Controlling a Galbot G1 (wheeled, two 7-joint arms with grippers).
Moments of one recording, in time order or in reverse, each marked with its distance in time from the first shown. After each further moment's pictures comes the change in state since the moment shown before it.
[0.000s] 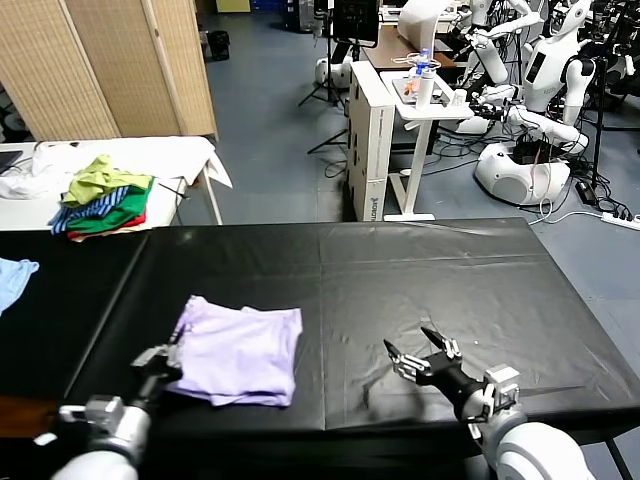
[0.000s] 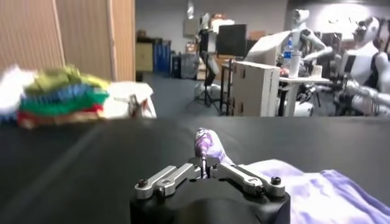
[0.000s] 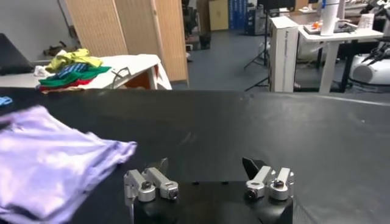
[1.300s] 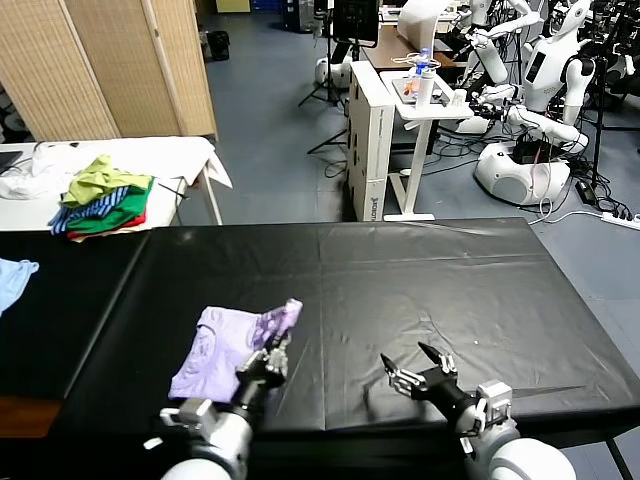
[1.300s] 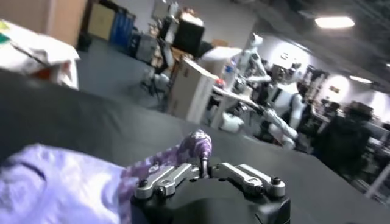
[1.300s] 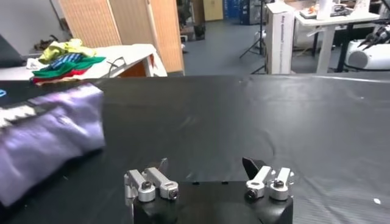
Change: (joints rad) left arm -0.034 -0.217 0.492 -0.093 -0.050 0.093 -0.143; right arm -0.041 0.034 -0.030 -0.004 -0.023 -0.004 0.004
